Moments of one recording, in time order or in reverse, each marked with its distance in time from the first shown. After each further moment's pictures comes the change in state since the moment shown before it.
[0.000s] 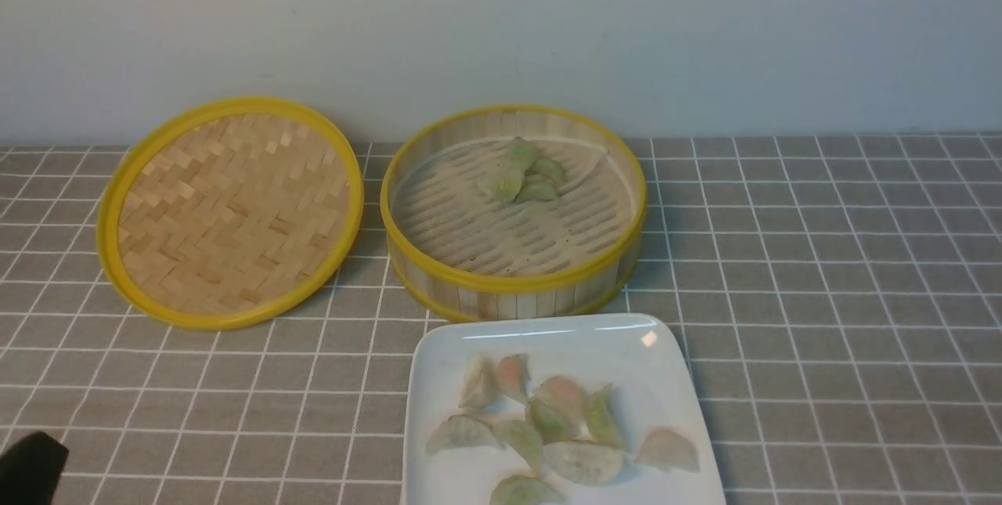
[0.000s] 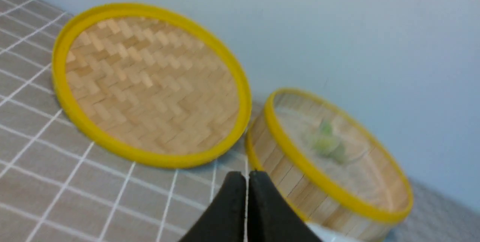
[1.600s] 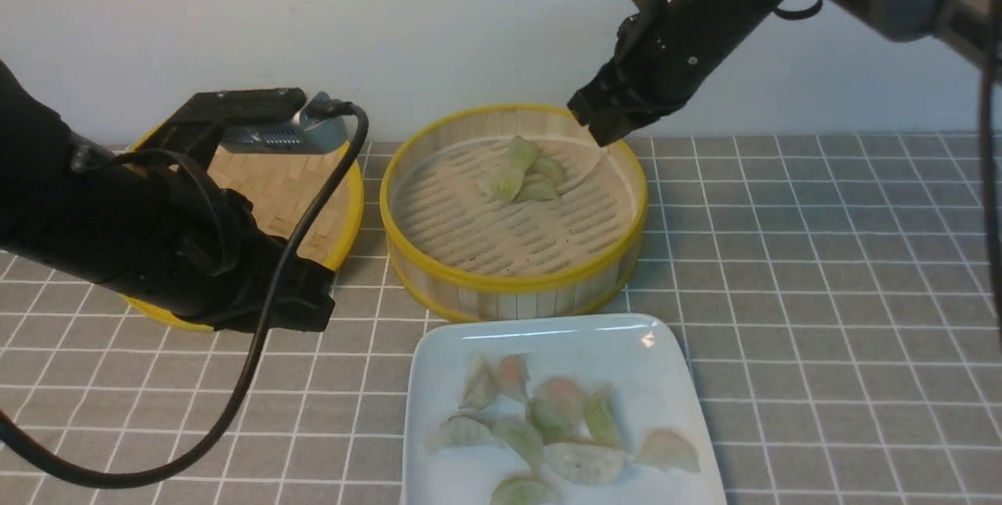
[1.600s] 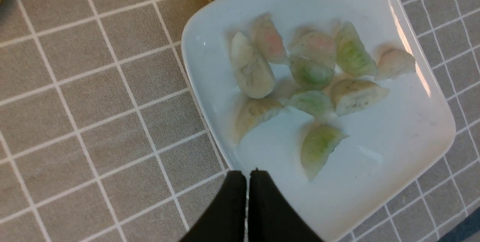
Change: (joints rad) right arm 0.427 2.147 -1.896 -0.358 0.714 -0.291; left arm -0.141 1.355 -1.053 0.036 0.858 0.440
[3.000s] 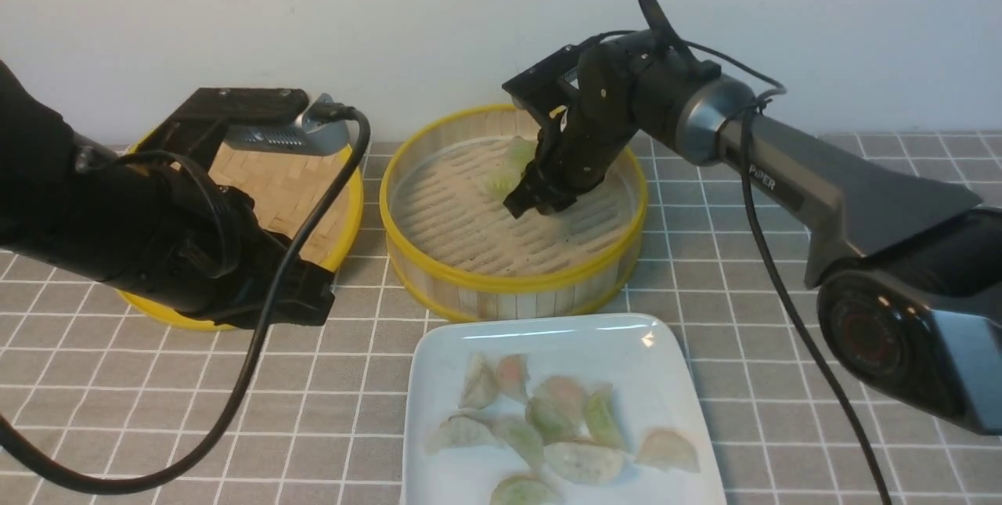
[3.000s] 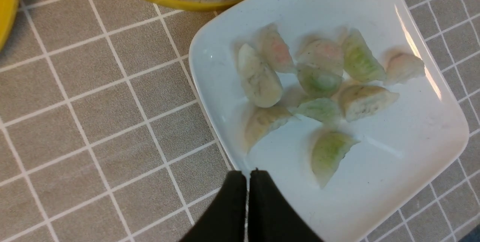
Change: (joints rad) right arm 0.084 0.381 -0.217 -0.193 -0.162 0.056; left arm 0.000 0.002 0.005 0.003 -0.024 0.042
